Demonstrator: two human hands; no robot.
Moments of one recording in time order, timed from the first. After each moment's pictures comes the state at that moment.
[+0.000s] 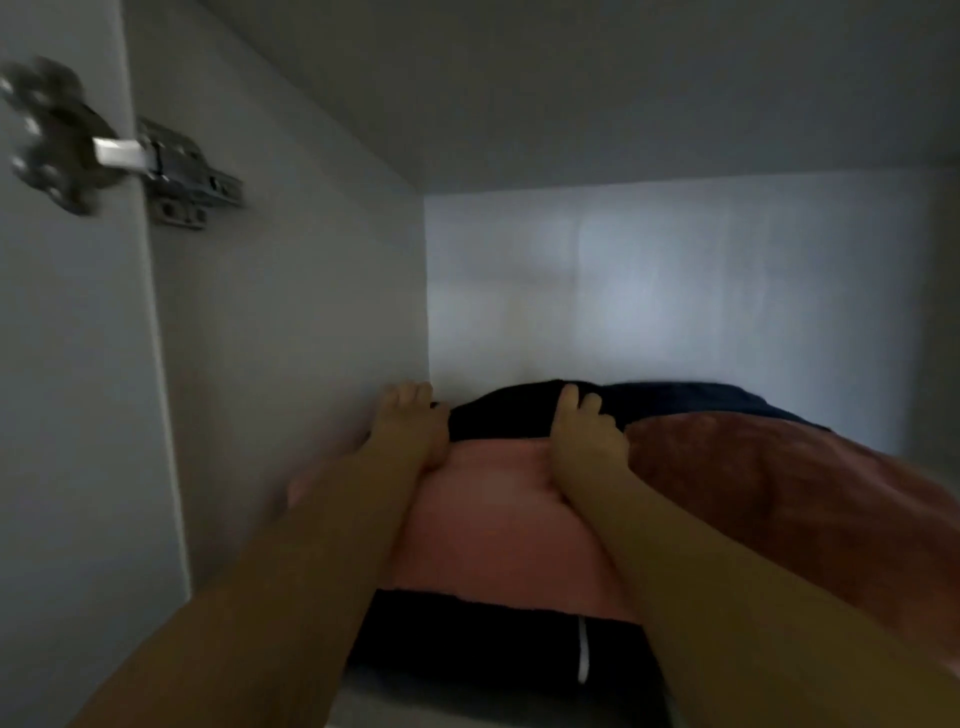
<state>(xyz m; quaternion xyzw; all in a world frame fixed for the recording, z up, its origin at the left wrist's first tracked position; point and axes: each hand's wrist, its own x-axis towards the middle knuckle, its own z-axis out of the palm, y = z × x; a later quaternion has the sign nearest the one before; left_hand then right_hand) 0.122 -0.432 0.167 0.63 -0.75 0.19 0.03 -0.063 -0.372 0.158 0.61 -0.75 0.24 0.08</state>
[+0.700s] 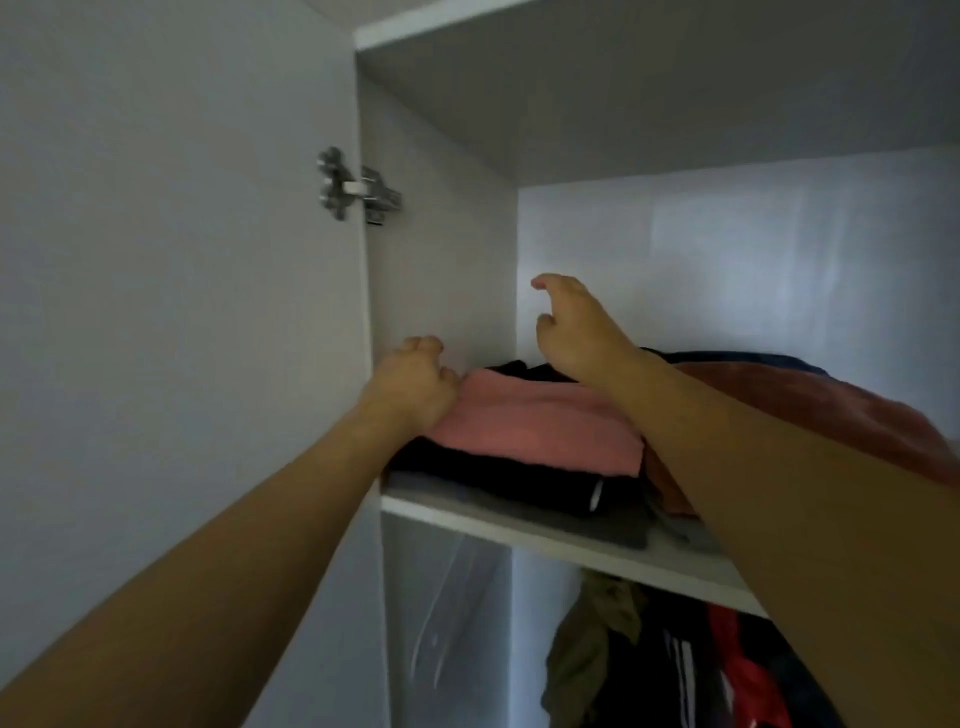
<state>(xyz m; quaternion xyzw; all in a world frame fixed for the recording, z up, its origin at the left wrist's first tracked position) 0.179 -0.197 0.182 0.65 -0.68 0.06 0.35 -0.015 -0.219 0.230 0.79 -0.45 0.41 -0.02</state>
